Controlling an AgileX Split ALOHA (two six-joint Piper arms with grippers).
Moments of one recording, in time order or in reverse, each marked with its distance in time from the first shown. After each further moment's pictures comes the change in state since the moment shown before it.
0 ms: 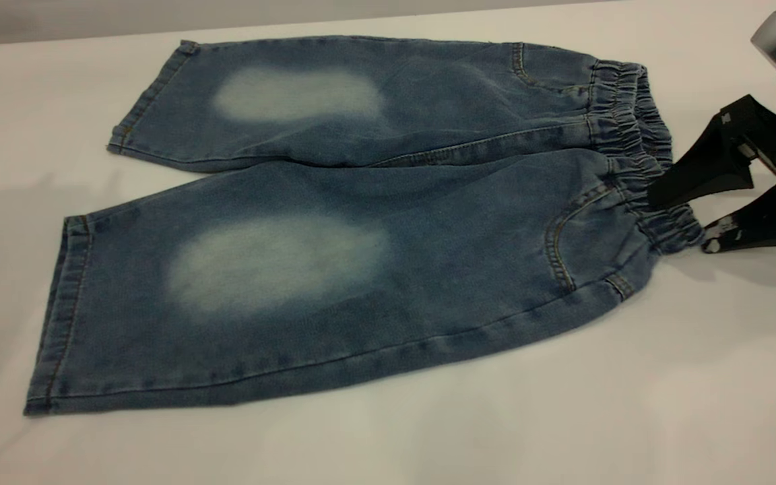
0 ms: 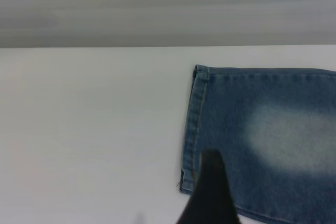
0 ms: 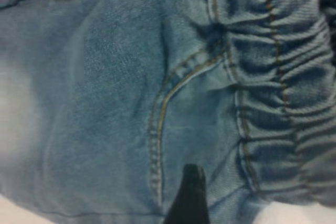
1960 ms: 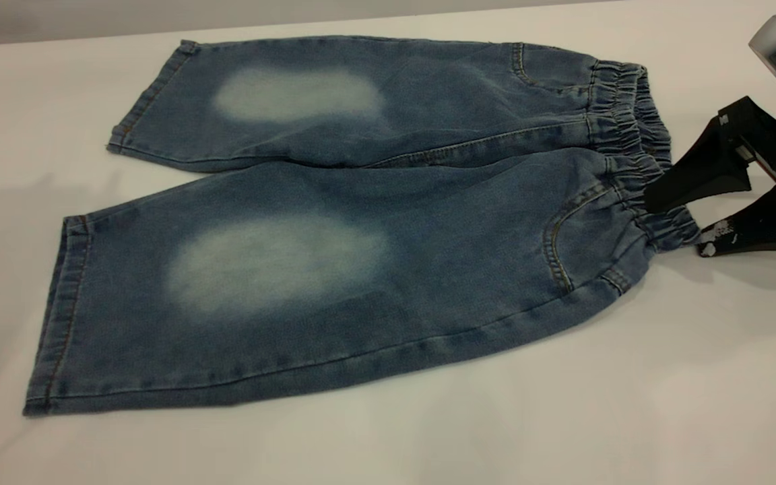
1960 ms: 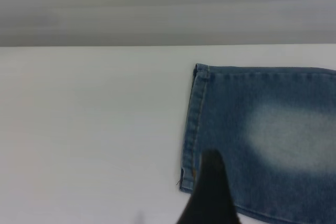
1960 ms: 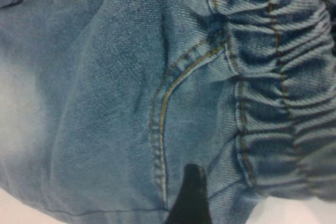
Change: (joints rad) left arm 0.000 0.000 0.000 0.001 0.003 -0.001; right arm 0.001 0.004 0.001 -0.006 0.001 0.026
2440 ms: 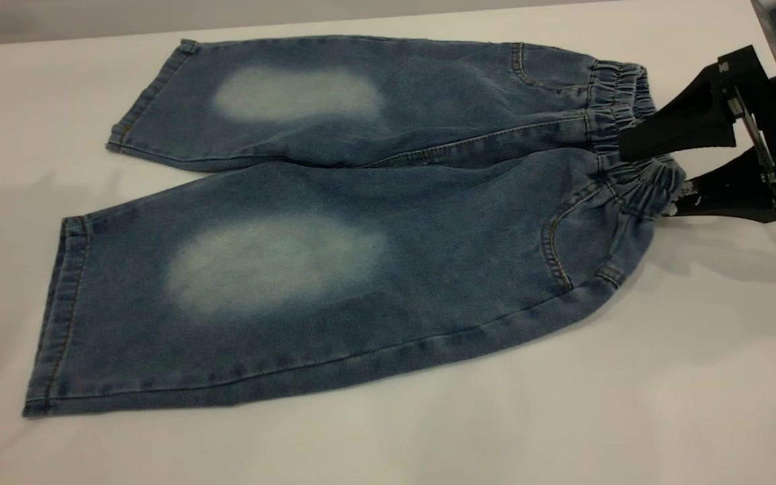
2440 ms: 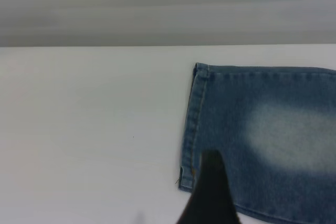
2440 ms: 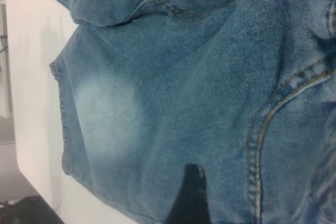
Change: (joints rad) left arm 0.000 0.000 0.000 0.000 0.000 0.000; right arm 0.001 -0.002 -0.001 0.115 0.180 -0.093
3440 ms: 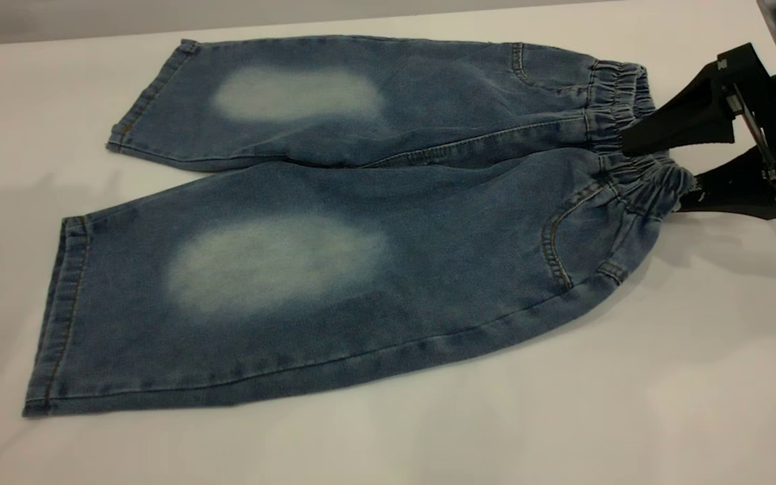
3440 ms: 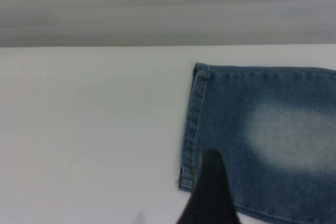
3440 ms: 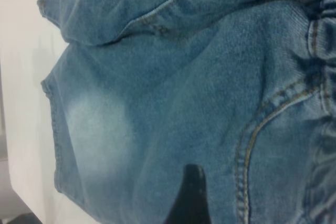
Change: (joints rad) left arm 0.000 0.000 0.000 0.000 -0.001 0.001; right arm 0.000 -0.001 0.000 0.036 -0.027 -0.004
